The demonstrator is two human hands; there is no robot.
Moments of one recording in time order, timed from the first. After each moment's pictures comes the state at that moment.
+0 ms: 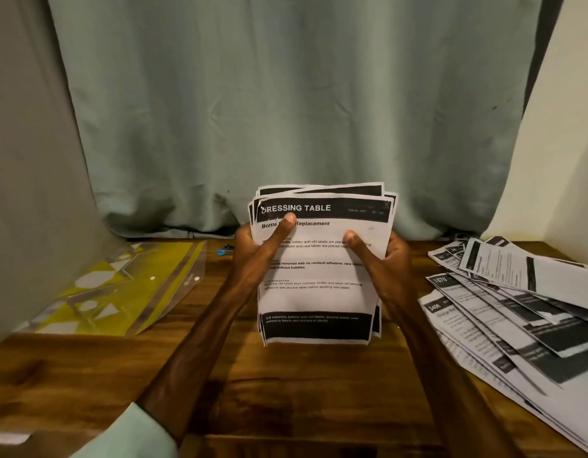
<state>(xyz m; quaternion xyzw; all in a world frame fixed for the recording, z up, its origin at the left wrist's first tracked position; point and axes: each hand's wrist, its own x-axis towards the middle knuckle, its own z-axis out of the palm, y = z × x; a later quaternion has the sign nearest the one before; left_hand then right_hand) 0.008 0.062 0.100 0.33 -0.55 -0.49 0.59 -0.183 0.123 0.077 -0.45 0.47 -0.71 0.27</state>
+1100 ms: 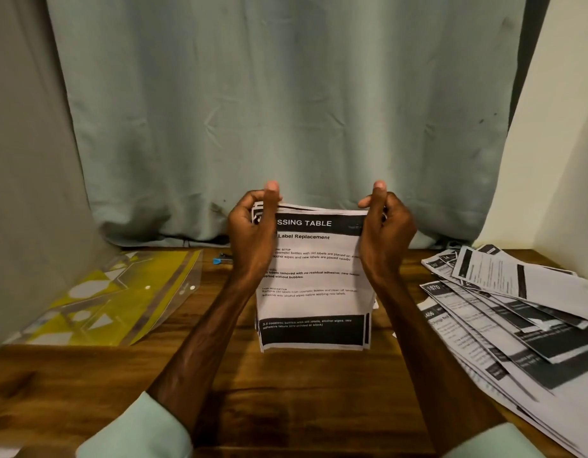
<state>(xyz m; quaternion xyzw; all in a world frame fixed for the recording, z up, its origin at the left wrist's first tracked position) -0.007 0.051 0.133 0.29 -0.55 -0.37 0.69 -0.183 0.078 0.125 -0.41 0.51 -0.75 -0.11</state>
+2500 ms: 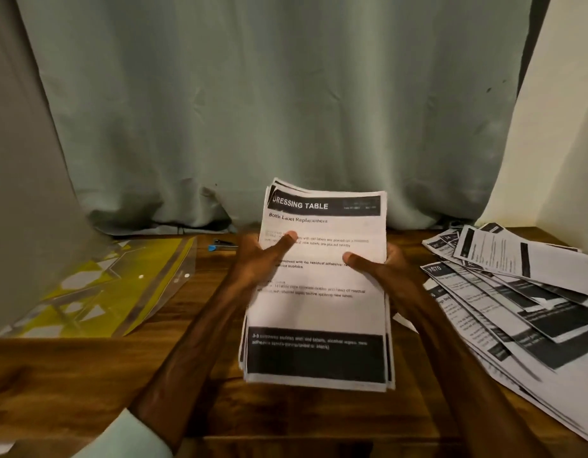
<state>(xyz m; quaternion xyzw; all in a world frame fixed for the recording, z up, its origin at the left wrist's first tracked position) -0.003 0.037 0.073 0.41 -0.58 -0.52 0.47 -0.227 0.115 0.048 -0.48 0.52 -0.61 0.37</state>
